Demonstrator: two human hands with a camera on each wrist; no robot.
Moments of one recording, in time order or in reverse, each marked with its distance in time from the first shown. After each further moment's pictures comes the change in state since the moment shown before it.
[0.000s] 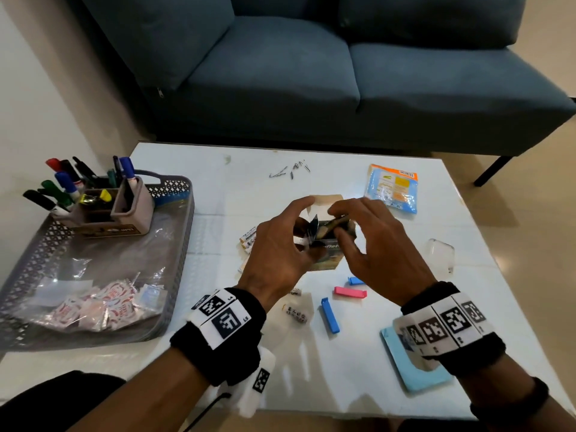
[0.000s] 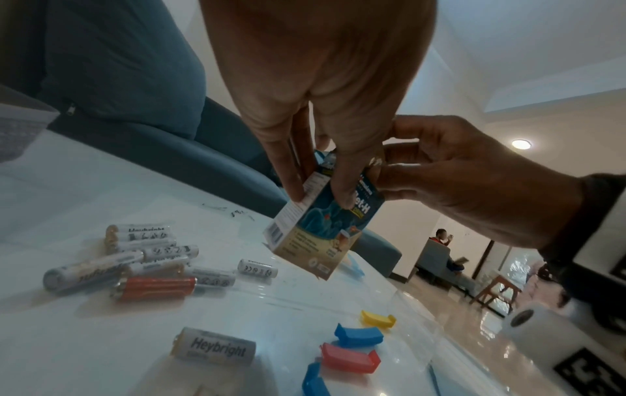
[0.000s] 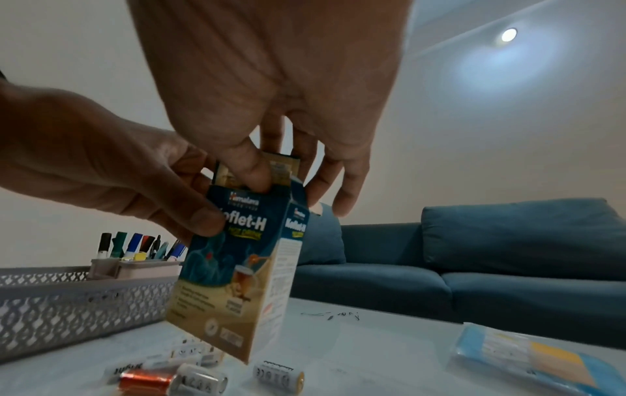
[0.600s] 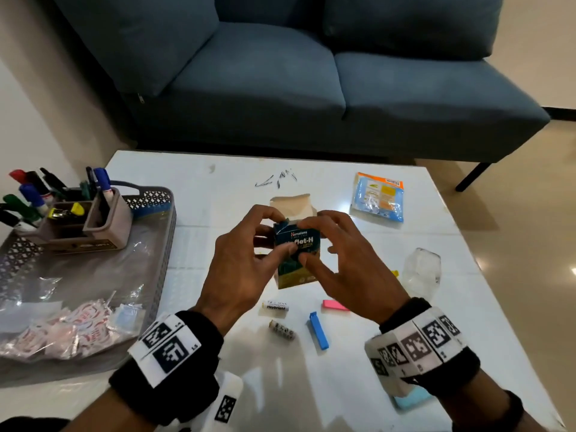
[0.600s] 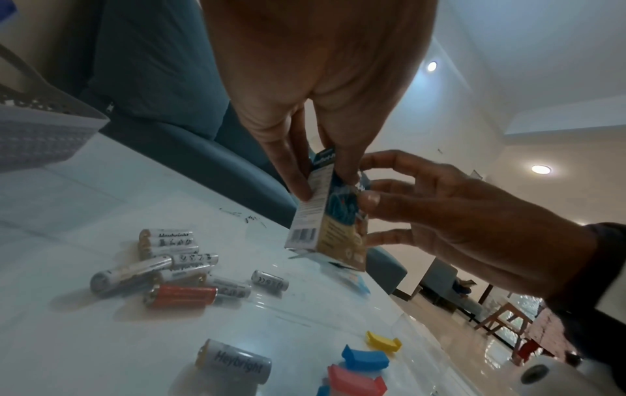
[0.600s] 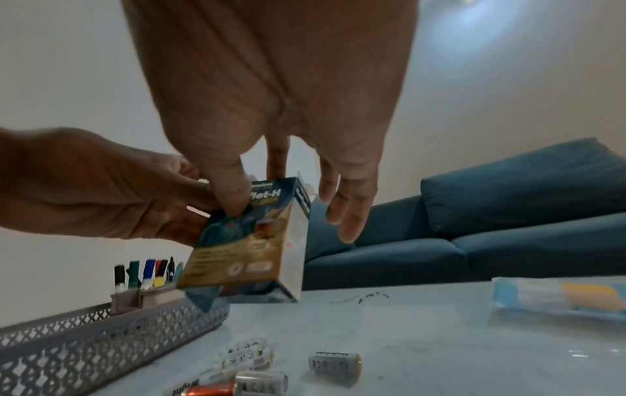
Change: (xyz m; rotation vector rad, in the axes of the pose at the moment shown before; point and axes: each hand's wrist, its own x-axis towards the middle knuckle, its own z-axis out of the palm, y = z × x) left_hand 0.004 -0.007 -0.025 -0.022 0.060 -0.017; right_hand 0.004 -0.005 0.011 0.185 -0.171 0.150
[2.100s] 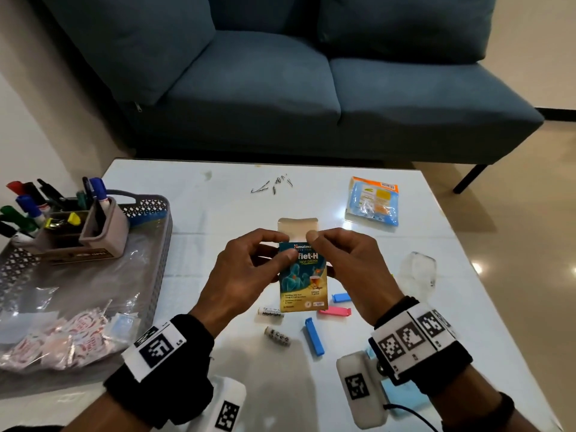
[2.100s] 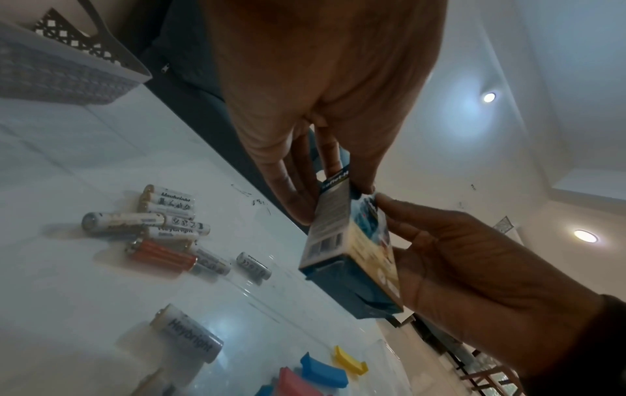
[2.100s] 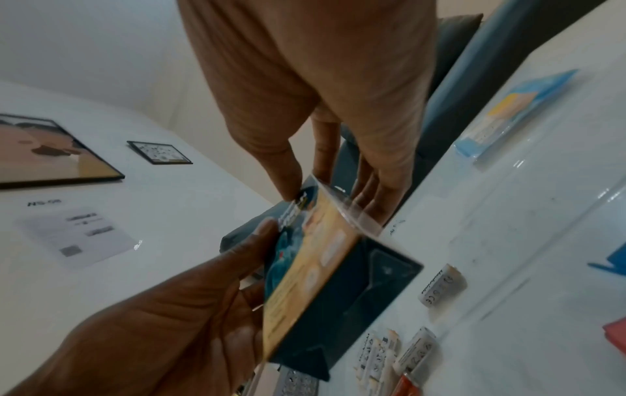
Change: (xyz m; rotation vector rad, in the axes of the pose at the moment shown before) left_hand 0.007 -0.002 0.007 -0.189 -0.139 -0.270; right_hand 0.007 -0.002 0.000 0.753 0.185 0.492
